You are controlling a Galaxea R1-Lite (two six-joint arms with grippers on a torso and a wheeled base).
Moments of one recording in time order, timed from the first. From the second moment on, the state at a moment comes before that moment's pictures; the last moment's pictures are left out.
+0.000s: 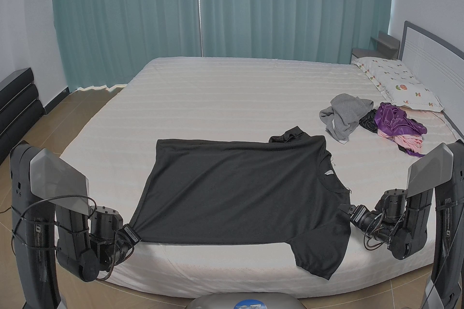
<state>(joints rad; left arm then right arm) -0.18 2.38 -0.22 -1.40 0.21 -0.87 0.06 2.48 -0.34 -1.55 0.12 0.78</state>
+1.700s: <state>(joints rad) -0.19 2.39 -0.21 -1.40 0.21 -0.86 0.07 2.42 -0.26 -1.49 0.30 0.57</state>
